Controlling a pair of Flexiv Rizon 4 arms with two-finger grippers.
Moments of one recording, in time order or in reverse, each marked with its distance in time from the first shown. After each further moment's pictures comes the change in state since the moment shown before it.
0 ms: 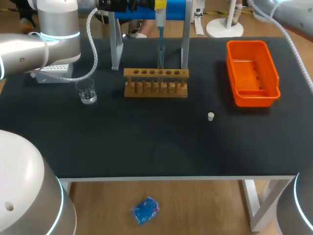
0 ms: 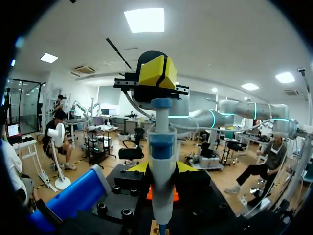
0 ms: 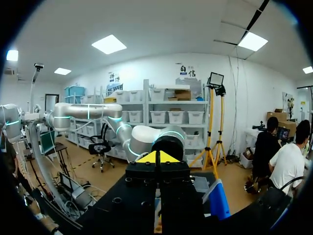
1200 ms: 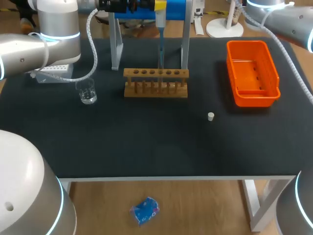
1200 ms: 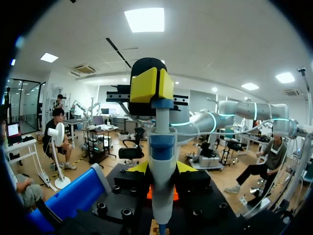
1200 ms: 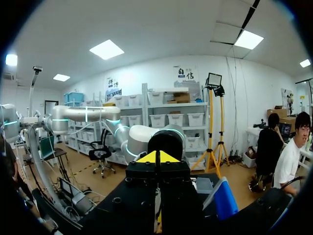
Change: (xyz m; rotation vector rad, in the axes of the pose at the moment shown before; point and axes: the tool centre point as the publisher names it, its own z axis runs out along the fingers) left arm 0.000 0.002 0.000 -0.002 0.000 -0.001; right arm -0.006 -0.022 0.014 -0.050 0.001 0.039
